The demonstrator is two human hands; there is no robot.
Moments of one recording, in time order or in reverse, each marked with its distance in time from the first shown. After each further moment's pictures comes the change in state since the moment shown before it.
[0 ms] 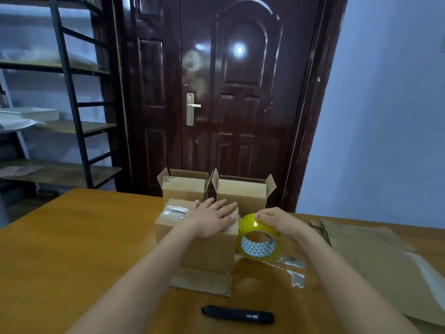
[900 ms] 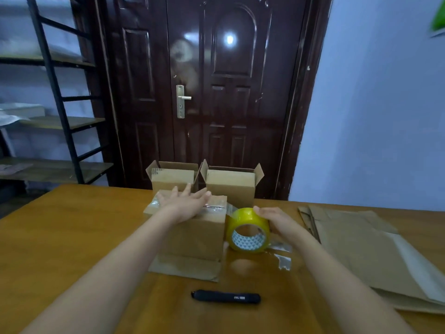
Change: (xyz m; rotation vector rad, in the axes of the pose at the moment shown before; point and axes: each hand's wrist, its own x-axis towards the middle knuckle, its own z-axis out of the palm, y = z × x) left_hand -0.008 -0.011 -0.006 -0.113 0.023 -0.350; right_hand -0.019 0.043 0.010 0.299 0.117 0.067
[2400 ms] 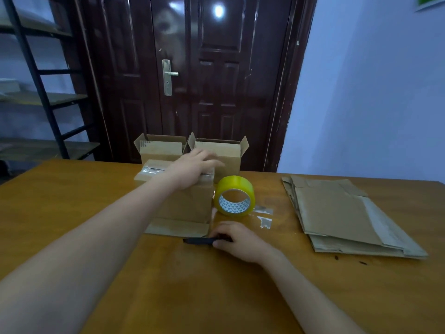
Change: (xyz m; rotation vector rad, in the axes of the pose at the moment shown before) left_hand -0.004 0.024 0.001 0.183 0.304 0.653; right_hand -0.090 0.011 0.089 -0.689 -0.206 -0.275
